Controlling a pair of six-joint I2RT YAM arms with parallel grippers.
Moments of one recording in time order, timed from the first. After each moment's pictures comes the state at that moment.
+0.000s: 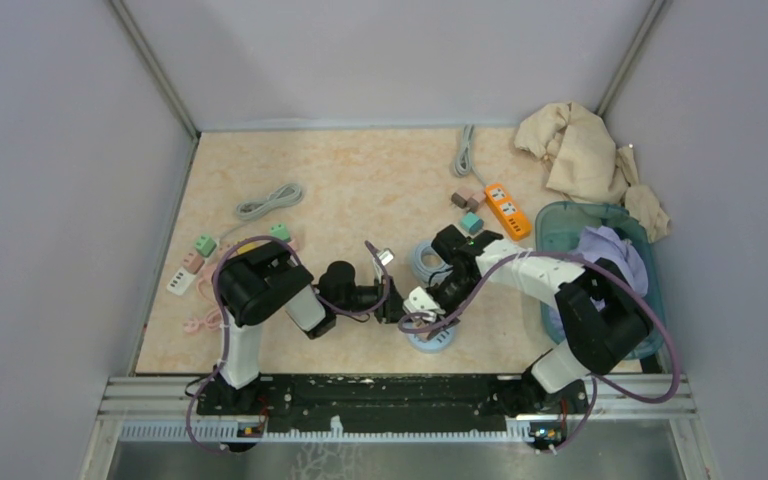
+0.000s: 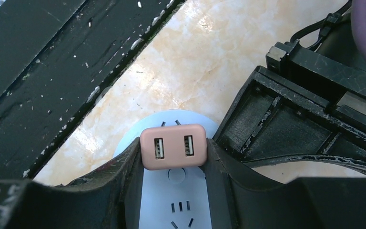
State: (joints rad) left arm -0.83 2.01 0.46 1.30 0.64 -0.89; right arm 0.64 1.50 0.87 -0.89 -0.89 -1.65
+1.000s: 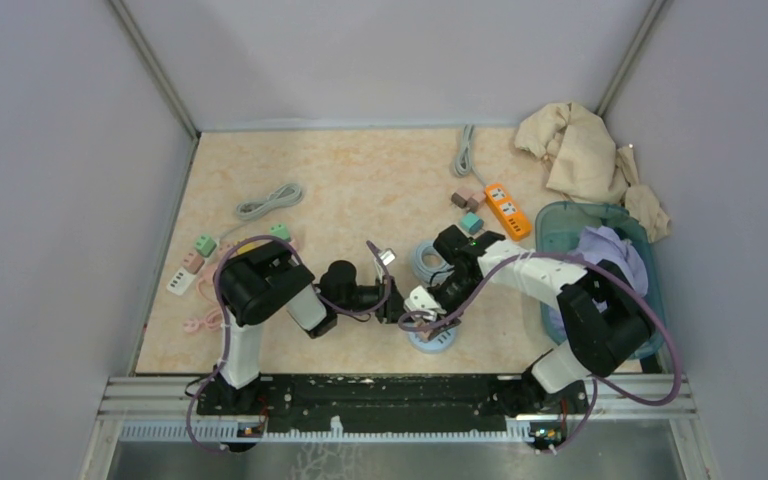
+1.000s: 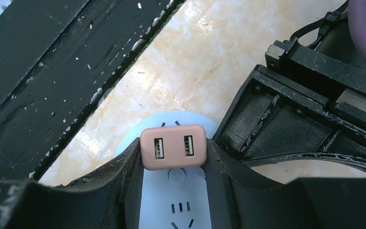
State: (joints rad) left arm -0.83 2.02 0.48 1.30 0.66 -0.88; right arm 0.64 1.49 0.86 -0.89 -0.90 -1.64
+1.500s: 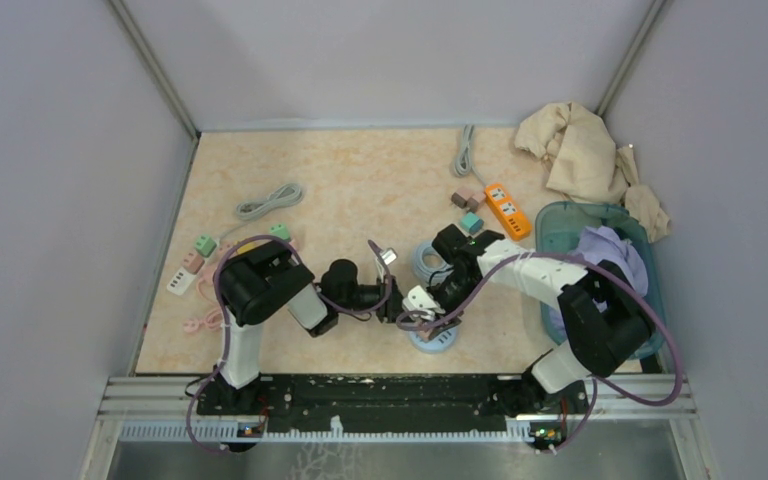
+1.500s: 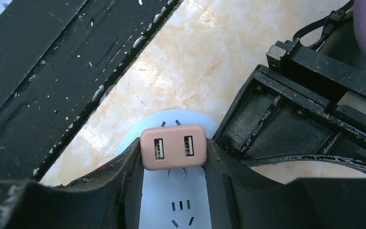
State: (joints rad) left arm -0.83 2.02 0.49 1.29 0.67 -0.88; right arm 0.65 1.49 0.88 -0.89 -0.88 -1.57
